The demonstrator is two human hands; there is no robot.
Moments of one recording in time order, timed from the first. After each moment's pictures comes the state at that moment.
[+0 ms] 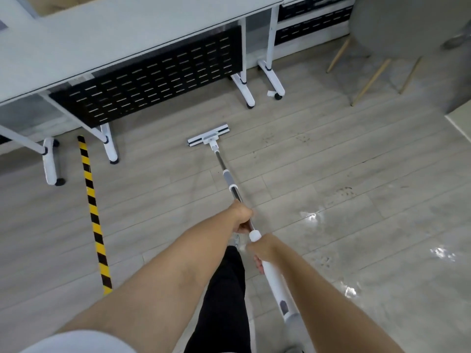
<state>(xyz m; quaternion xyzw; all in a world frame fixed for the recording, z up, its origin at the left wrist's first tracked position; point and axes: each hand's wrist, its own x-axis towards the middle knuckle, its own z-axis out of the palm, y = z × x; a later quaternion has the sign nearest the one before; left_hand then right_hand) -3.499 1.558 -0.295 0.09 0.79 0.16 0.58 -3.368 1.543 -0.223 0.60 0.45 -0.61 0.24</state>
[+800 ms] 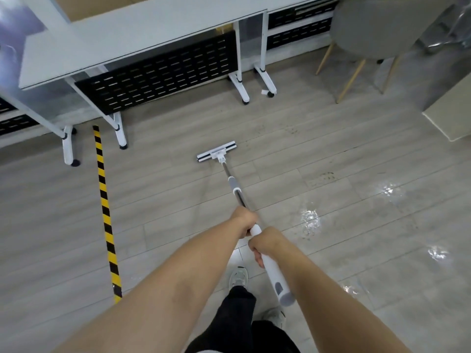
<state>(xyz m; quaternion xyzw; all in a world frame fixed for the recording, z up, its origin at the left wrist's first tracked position) -3.287 1.425 -0.229 0.03 0.80 0.26 0.54 -3.184 1.425 -0.172 0.59 0.52 -0.57 0.23</state>
